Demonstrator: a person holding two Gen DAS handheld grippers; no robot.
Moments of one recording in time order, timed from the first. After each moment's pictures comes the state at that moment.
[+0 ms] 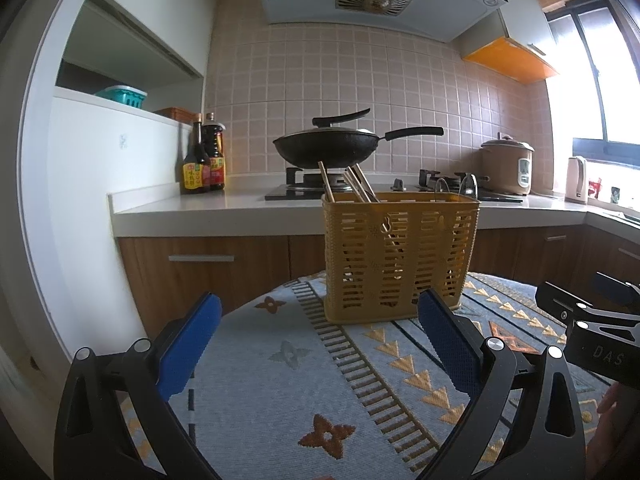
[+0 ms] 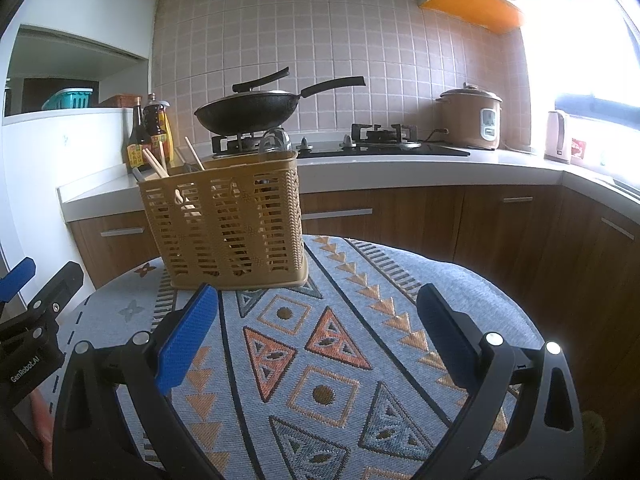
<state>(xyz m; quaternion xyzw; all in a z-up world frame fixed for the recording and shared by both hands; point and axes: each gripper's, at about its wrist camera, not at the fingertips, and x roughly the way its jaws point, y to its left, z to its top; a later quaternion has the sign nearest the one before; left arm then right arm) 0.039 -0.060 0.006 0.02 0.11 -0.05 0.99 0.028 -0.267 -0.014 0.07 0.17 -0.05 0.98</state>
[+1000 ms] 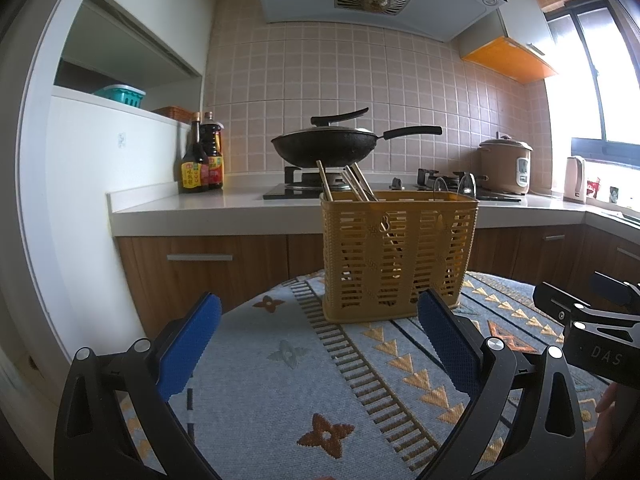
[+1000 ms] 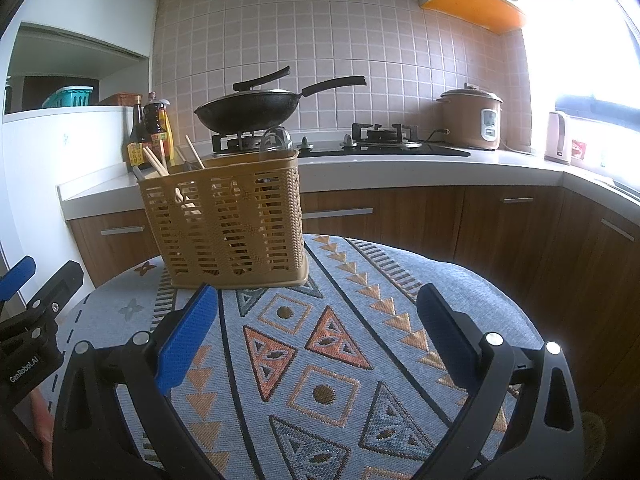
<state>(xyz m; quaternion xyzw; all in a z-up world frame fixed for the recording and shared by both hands) 0.041 -0.060 0.005 0.02 0.11 -0.05 0.99 0.028 -0.264 -0.014 0.07 0.17 -0.05 0.98</state>
